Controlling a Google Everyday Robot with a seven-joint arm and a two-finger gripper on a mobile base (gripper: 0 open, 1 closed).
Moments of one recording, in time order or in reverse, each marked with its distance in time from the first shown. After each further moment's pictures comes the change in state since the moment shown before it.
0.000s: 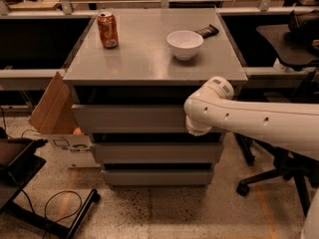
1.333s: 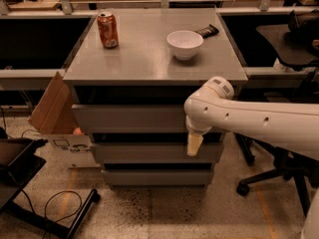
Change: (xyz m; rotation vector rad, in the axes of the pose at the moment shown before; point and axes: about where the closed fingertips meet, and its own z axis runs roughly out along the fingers) arm 0.000 0.000 -0.001 0.000 0.000 0.000
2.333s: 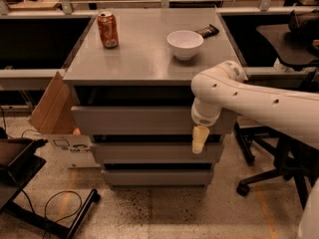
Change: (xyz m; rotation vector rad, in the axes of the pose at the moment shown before) arm 0.012 -0.007 -0.022 -0.133 -0.003 0.000
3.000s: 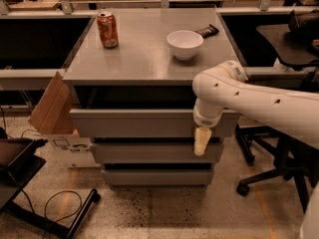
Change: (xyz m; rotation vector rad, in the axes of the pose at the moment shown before) arm 0.003 0.007 -0.004 -0.034 0.011 -0.002
